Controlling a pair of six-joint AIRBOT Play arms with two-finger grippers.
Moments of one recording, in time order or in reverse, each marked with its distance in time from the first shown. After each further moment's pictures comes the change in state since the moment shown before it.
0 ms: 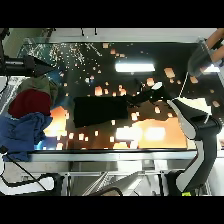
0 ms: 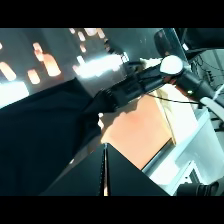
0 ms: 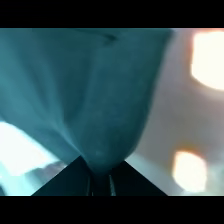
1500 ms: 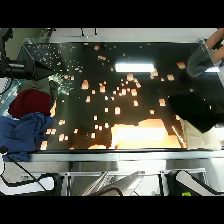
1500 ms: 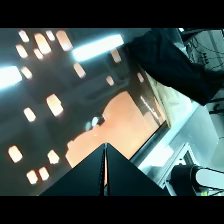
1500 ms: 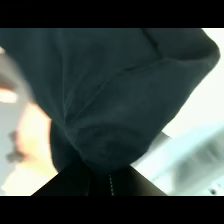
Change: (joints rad) left arm 0.000 0.000 0.000 0.004 -0.066 0.000; right arm -0.912 0.749 -0.274 -0.814 0.422 0.725
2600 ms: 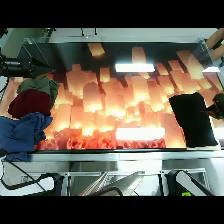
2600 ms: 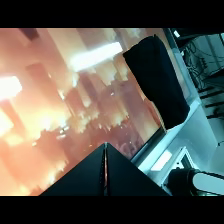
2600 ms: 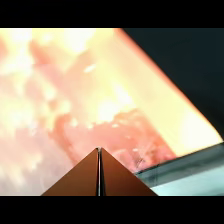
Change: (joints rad) left arm -0.007 0.065 -0.043 -0.023 0.013 -0.004; right arm 0.118 0.090 -0.013 0.280 -0.030 -0.228
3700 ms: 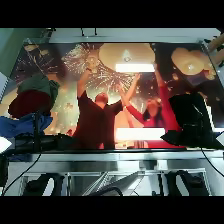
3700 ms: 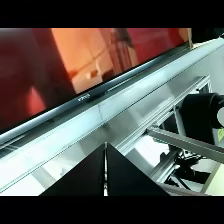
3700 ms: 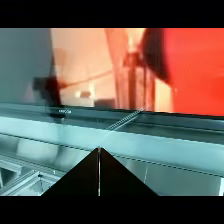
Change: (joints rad) left arm -0.119 0.817 -1.080 0.182 0.134 0.003; right arm 0.460 0.511 -0.582 0.067 -0.127 -0.108
